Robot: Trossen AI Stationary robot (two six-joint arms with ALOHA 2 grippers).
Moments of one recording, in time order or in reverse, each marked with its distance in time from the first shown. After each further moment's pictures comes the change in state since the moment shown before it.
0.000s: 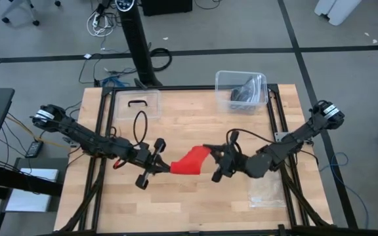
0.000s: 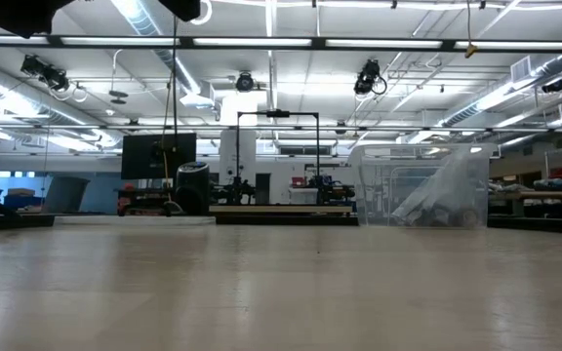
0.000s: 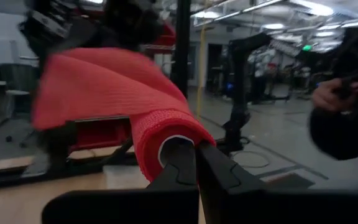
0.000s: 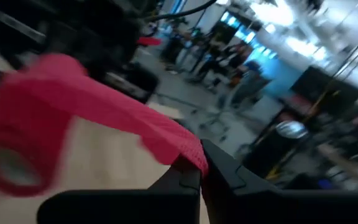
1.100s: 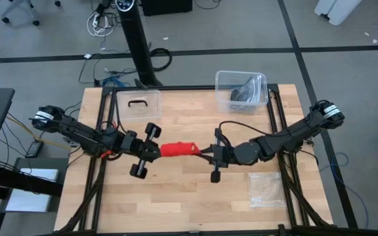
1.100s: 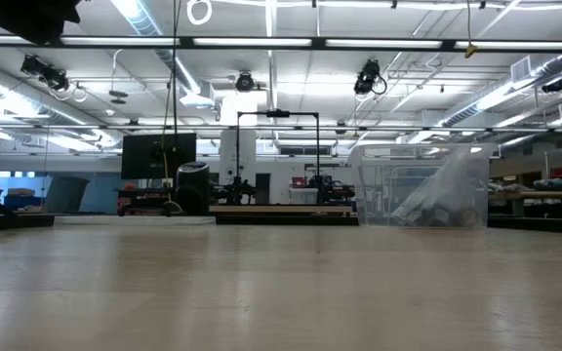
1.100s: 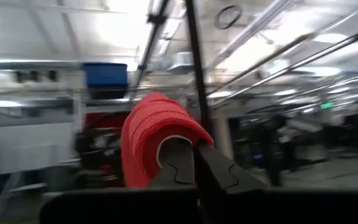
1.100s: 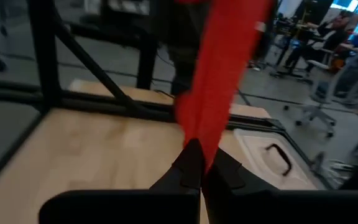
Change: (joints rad) left arm 0.103 -0.002 0.001 0.379 0.017 0.148; right arm -0.127 0.000 -0.001 -0.103 -0.493 0.372
